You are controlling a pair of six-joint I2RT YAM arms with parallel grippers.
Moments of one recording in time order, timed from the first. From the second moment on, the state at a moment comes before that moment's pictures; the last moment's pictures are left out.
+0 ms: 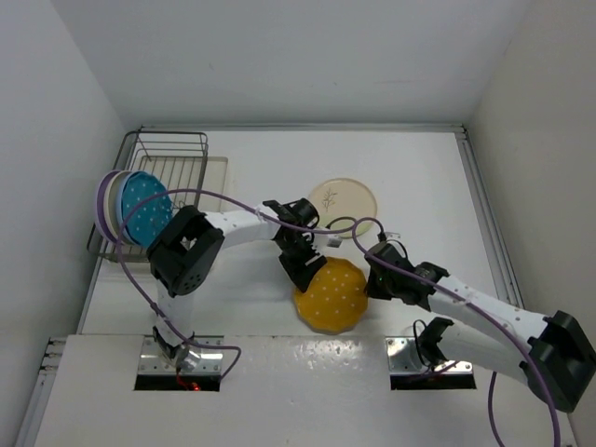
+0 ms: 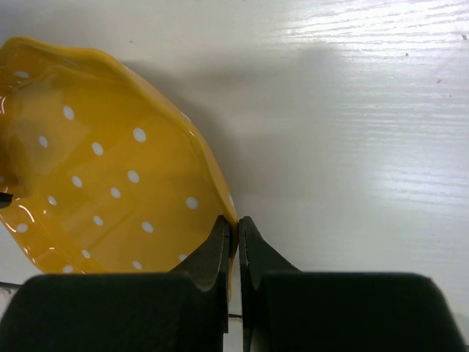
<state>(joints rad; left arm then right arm) -0.77 1.91 1.25 -0.71 0.48 0.24 0.75 0.98 0.44 -0.53 0.21 0.82</state>
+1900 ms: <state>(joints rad) -0.17 1.35 1.47 -0.83 -0.92 0.50 0.78 0.95 0.53 -0.49 0.13 0.72</state>
